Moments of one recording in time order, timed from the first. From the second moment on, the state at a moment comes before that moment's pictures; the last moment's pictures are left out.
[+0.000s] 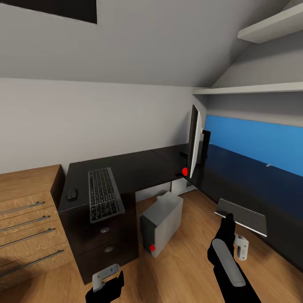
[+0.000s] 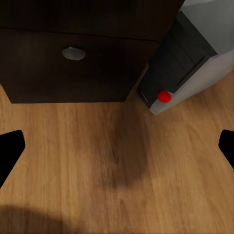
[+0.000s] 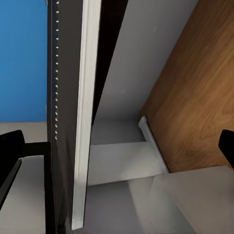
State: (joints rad) left arm 0.12 -0.04 -0.33 -1.50 0.49 0.26 0.56; right arm -0.34 0.07 0.01 -1.24 -1.36 -0.71 -0.42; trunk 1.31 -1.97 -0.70
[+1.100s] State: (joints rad) left arm 0.12 -0.04 -0.33 -1.50 0.49 0.26 0.56; right arm -0.34 0.07 0.01 -1.24 -1.36 -0.71 -0.42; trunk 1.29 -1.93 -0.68
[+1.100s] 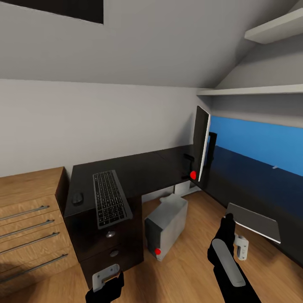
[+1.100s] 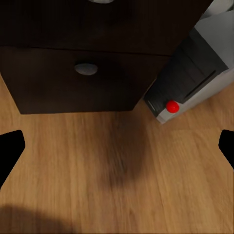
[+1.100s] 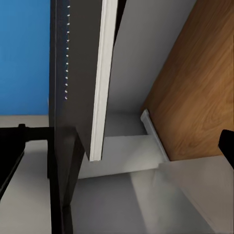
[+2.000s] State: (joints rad) left arm 0.12 -0.04 -0.33 -1.50 0.49 0.26 0.56; right arm -0.34 0.06 0.01 -1.24 -1.35 -0.72 -0.41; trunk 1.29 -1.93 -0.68
